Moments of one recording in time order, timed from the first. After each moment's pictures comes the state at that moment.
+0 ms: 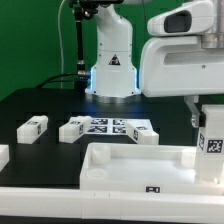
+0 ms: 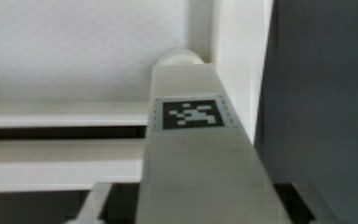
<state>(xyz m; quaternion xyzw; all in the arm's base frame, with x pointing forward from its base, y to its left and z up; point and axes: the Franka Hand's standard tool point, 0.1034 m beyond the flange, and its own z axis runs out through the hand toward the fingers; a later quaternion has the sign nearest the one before) 0.652 0.097 0.115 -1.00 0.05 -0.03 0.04</state>
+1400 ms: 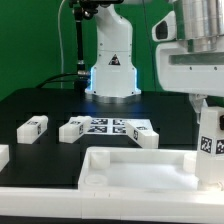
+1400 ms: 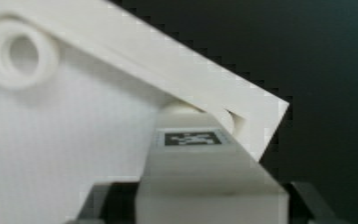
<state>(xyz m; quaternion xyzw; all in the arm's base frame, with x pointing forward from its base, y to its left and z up) 0.649 0.103 0.113 -0.82 0.56 0.01 0.10</state>
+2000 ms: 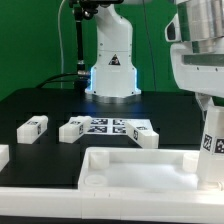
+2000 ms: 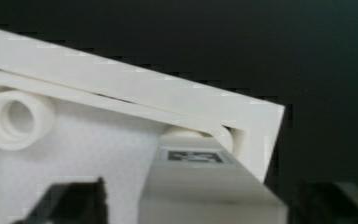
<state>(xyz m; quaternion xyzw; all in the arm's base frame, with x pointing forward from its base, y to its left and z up) 0.647 0.112 0.113 -0.81 0.58 0.03 0.10</state>
